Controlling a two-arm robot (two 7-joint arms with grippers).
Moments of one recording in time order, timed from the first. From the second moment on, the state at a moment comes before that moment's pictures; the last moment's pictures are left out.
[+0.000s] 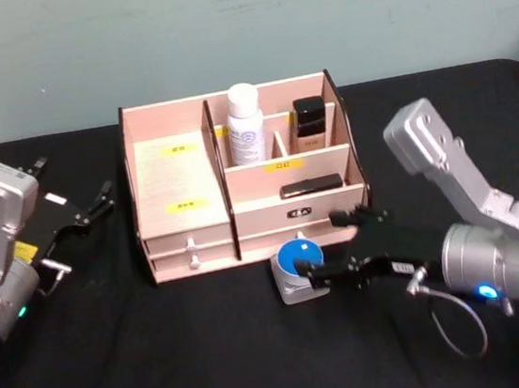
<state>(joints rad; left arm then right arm) -0.20 0.60 0.45 -1.41 -0.25 -0.12 0.03 0.12 0.61 -0.45 -1.84 0.46 0.49 0.39</state>
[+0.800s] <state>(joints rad) -0.20 0.60 0.45 -1.41 -0.25 -0.12 0.03 0.16 0.57 -0.52 -1.73 0.35 0.48 0.40</state>
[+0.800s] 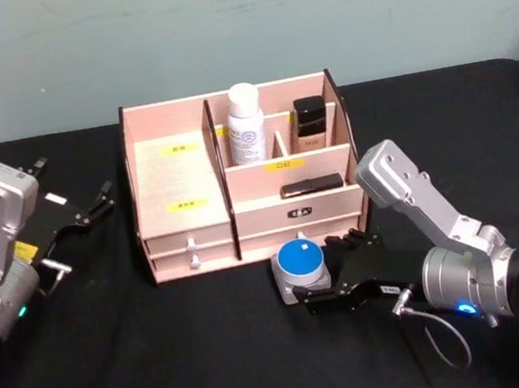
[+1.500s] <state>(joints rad) -0.20 0.60 0.45 -1.41 -0.25 -0.12 0.03 0.20 0.51 -0.54 -1.66 0.28 0.45 0.43</state>
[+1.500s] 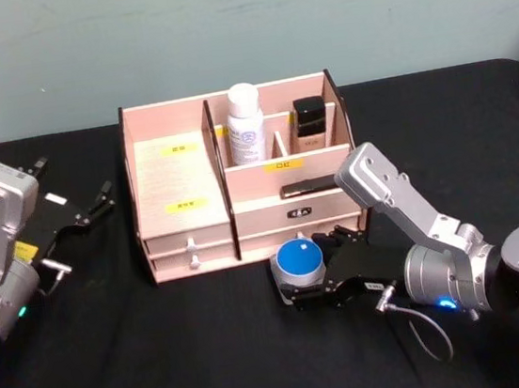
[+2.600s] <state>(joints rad) -0.20 0.60 0.45 -1.41 -0.25 -0.12 0.03 0.20 0.48 -0.53 -1.64 0.21 0.44 0.44</state>
